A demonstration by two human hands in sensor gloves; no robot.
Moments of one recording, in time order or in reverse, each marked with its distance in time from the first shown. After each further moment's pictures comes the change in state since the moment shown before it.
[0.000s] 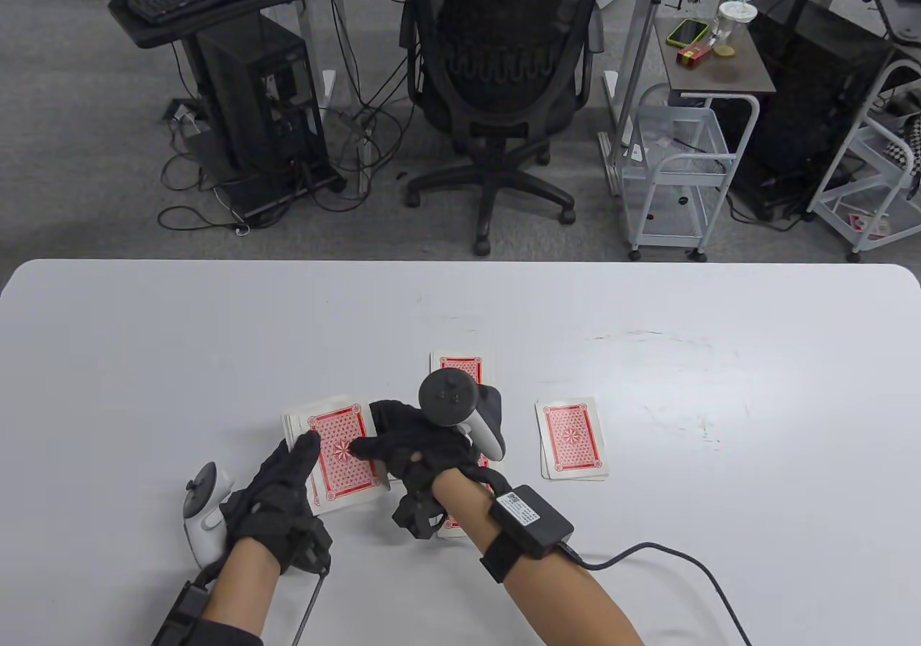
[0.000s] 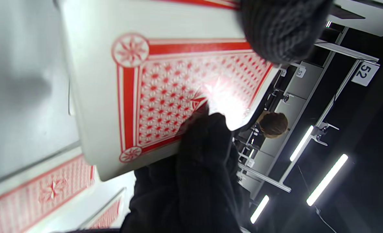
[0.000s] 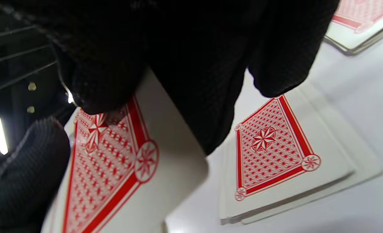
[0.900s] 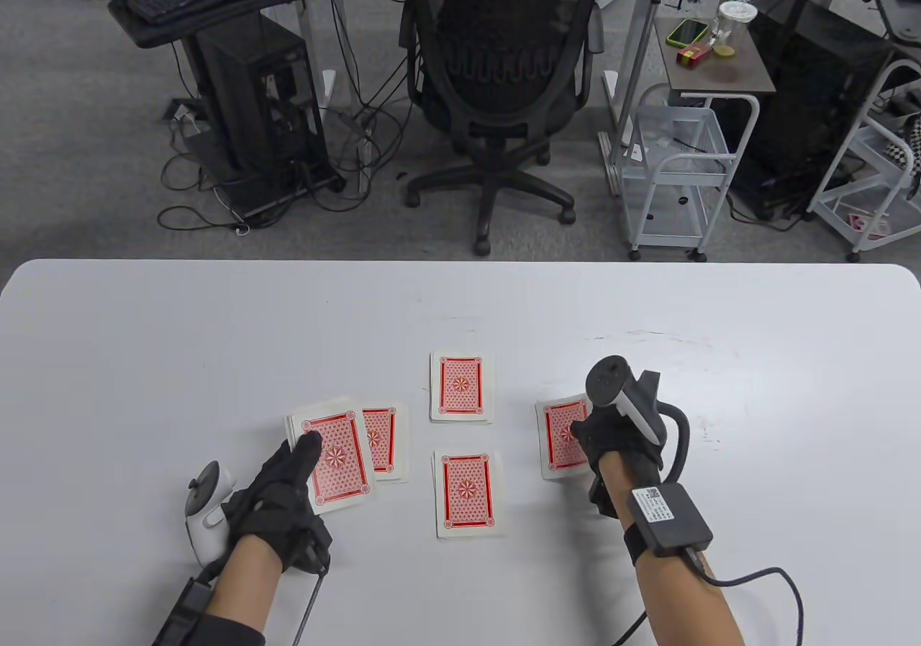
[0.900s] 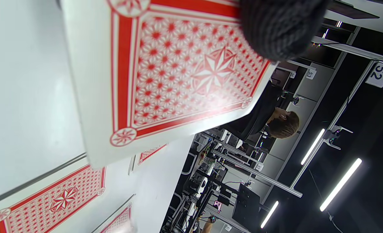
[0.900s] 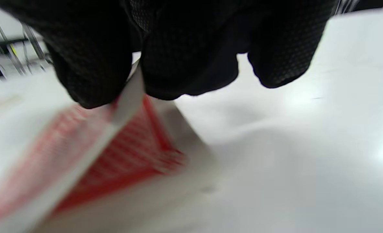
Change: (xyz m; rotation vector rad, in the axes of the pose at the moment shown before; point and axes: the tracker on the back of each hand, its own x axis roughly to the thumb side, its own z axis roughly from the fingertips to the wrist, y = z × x) left_hand -0.004 0.005 -0.002 0.044 0.038 -0.034; right_hand -0.135 -0.164 0.067 -0.245 0.682 0.821
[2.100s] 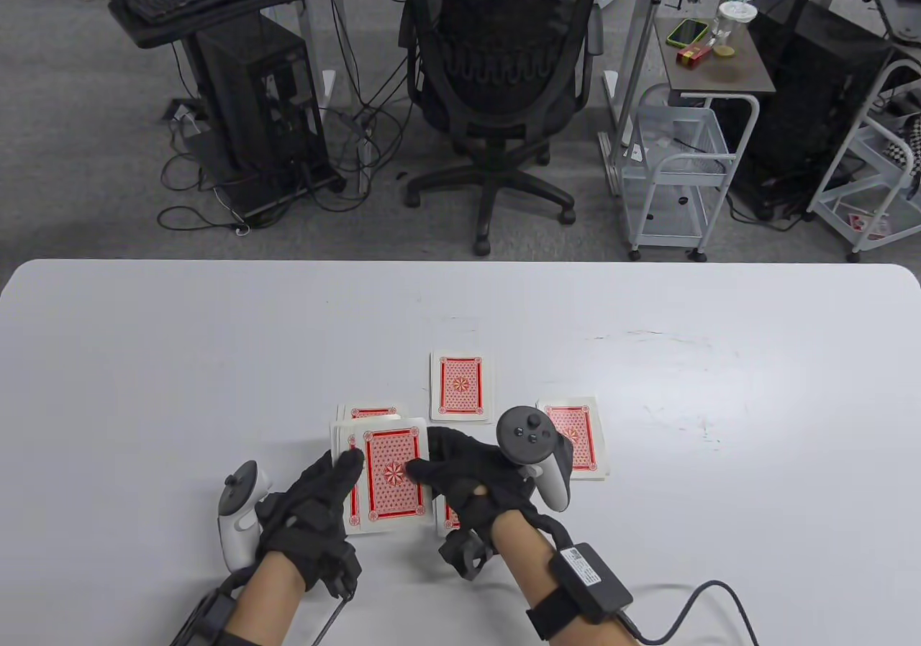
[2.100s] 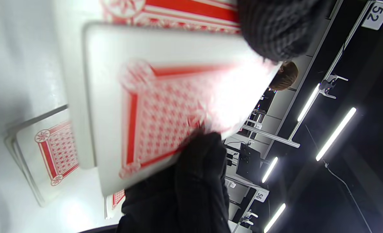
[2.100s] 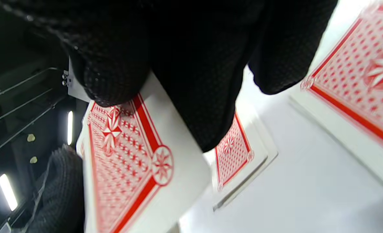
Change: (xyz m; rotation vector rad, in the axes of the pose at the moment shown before) left_hand -0.003 -0.045 0.013 -0.157 -0.046 -0.091; right_hand 0.119 0.016 0.110 0.218 -0.565 -1.009
